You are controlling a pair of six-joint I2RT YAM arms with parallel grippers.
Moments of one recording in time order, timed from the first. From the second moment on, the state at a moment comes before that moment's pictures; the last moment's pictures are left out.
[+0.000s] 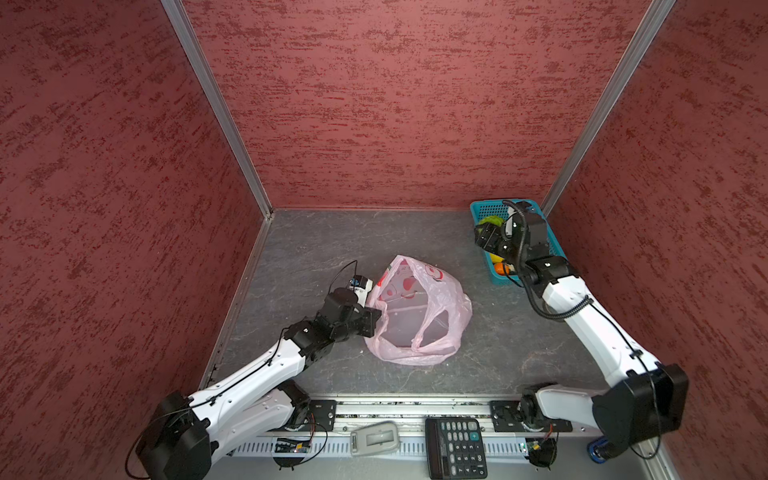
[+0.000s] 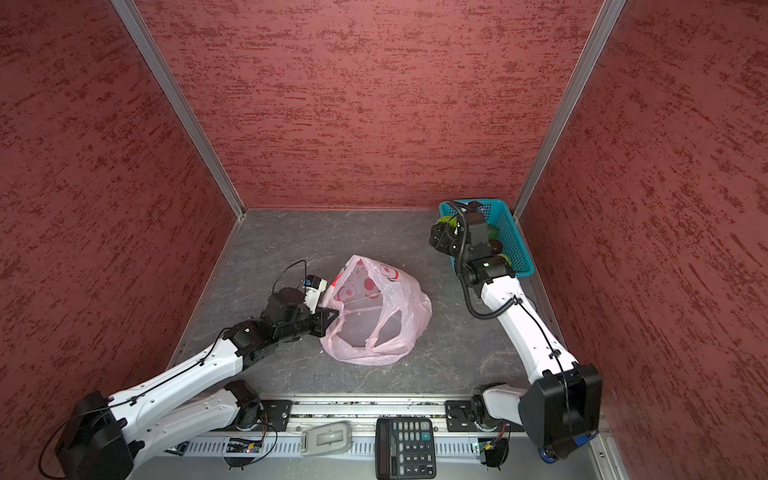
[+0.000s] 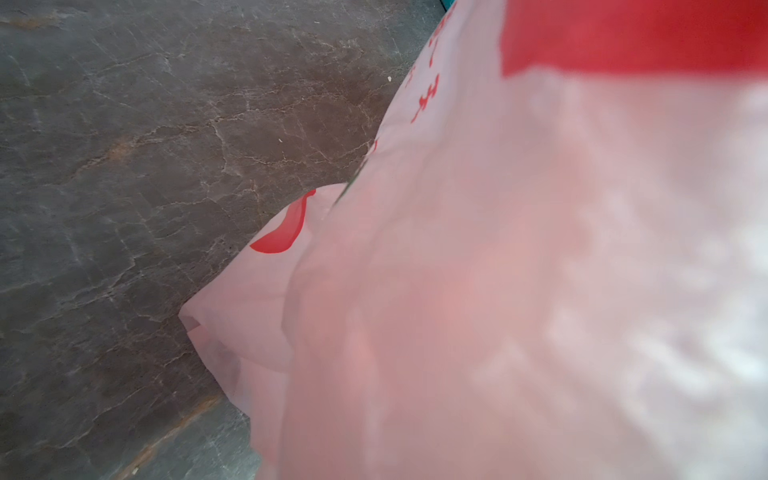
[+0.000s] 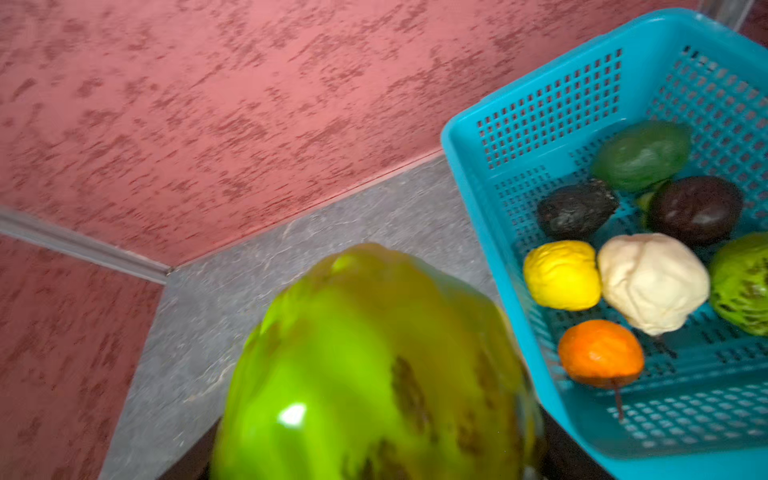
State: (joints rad) left arm -0.67 0.95 0.54 -0.23 0.13 -0.51; right arm 0.18 1.33 1.17 -0.34 0.00 0.56
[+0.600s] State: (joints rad) left arm -0.66 0.96 0.55 -0.22 0.13 -0.53; right arm -0.08 2.06 1.71 -0.26 -0.11 0.49
